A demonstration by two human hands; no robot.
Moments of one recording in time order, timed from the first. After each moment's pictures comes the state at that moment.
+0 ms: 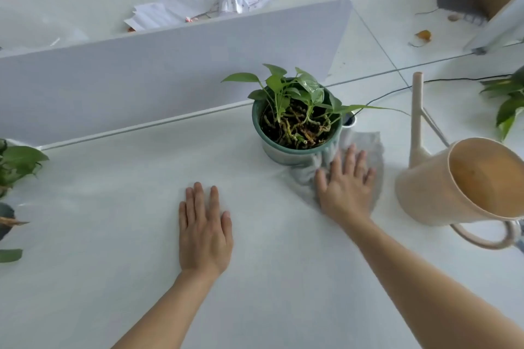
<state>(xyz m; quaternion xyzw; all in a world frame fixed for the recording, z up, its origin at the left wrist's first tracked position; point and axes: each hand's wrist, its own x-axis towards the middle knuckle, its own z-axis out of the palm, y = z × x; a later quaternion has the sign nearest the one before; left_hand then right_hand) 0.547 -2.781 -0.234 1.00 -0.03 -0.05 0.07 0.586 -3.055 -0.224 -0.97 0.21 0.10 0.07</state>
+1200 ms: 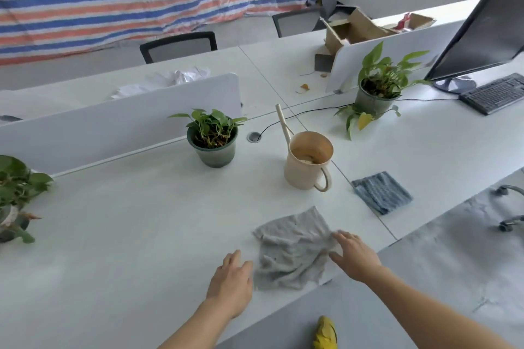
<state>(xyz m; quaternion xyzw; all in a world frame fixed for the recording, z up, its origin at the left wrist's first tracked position) 0.320 -2.914 -0.117 0.94 -0.20 -0.27 0.09 0.280 -3.212 -0.133 -0.95 0.16 0.26 0.13</state>
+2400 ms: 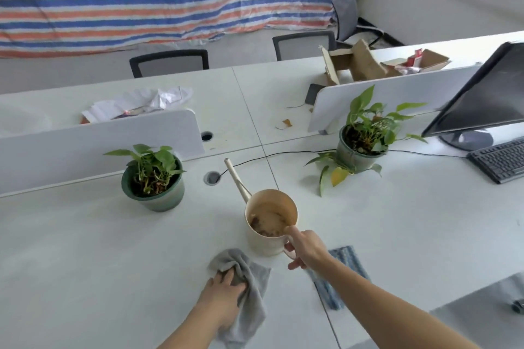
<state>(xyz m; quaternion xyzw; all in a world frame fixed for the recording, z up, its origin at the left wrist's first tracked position) 0.426 -3.126 -0.139 0.90 -0.21 -0.37 -0.01 0.457 -3.347 -0.073 -0.79 0.28 0.26 0.49</state>
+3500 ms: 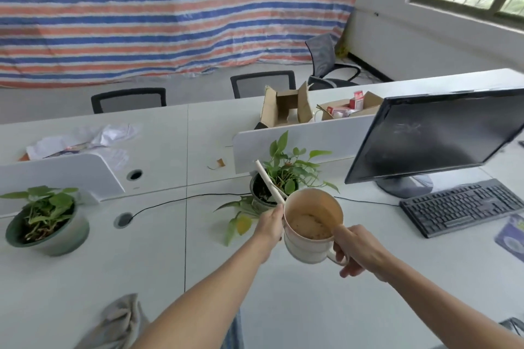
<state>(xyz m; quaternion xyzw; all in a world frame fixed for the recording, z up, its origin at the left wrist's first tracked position) 0.555 -3.557 0.003 0.72 0.11 -0.24 0.64 0.486 -3.745 0.040 -0.83 0.23 0.23 0.45</state>
